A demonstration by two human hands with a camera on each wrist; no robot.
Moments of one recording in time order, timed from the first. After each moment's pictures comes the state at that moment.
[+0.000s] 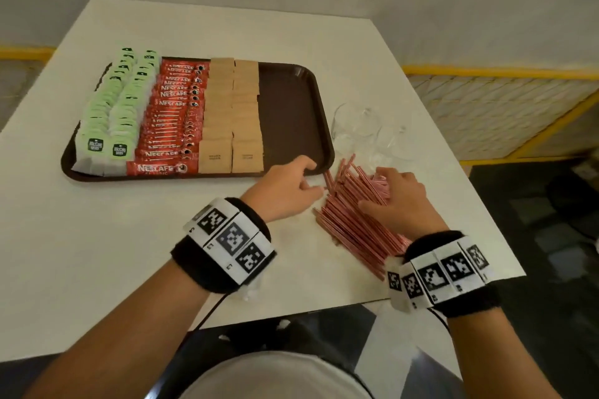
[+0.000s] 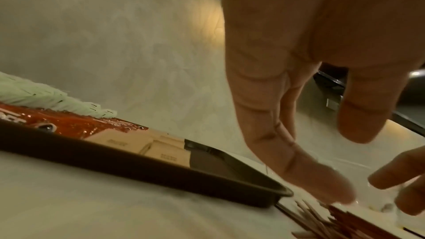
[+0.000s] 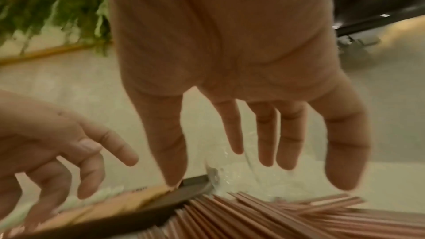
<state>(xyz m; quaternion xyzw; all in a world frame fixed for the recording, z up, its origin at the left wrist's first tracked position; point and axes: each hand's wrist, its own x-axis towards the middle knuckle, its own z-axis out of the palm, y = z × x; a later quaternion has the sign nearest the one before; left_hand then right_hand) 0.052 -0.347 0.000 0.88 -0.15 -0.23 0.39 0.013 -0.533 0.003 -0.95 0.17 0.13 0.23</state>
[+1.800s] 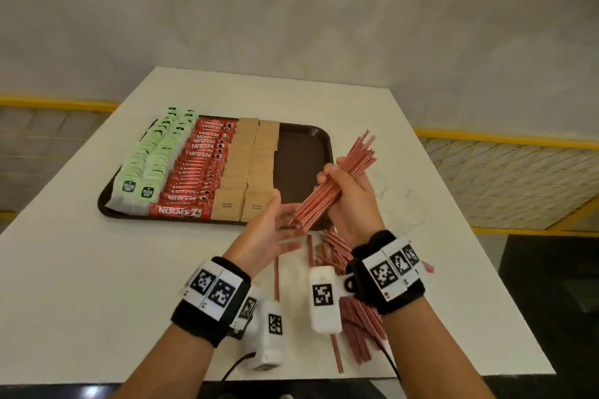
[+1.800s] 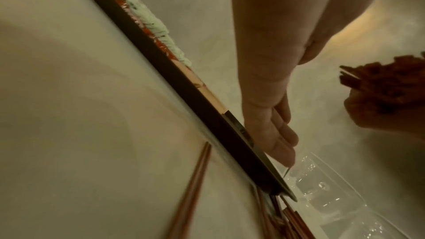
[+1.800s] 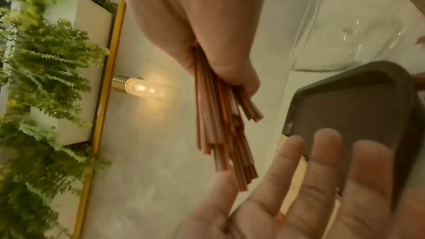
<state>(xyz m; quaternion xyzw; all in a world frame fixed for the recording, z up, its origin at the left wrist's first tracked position) 0.058 -0.346 -0.015 0.57 0.13 -0.21 0.78 0.079 -0.472 0.023 -0.46 0.06 0.03 0.88</state>
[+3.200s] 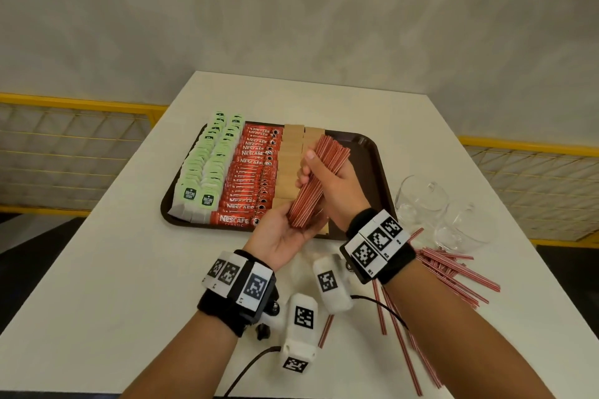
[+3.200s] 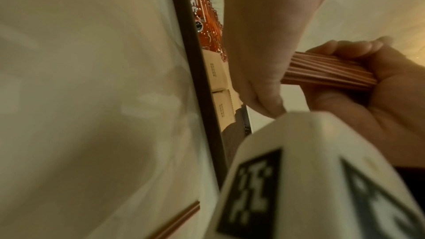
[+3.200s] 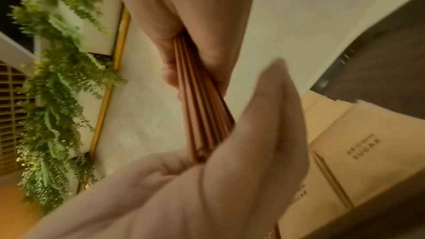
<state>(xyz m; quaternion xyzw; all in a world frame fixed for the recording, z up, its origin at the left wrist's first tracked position) 0.082 -0.268 -0.015 0.27 0.18 -0.19 0.93 0.124 -0.366 0.007 -0.58 -0.10 0.07 0.81</state>
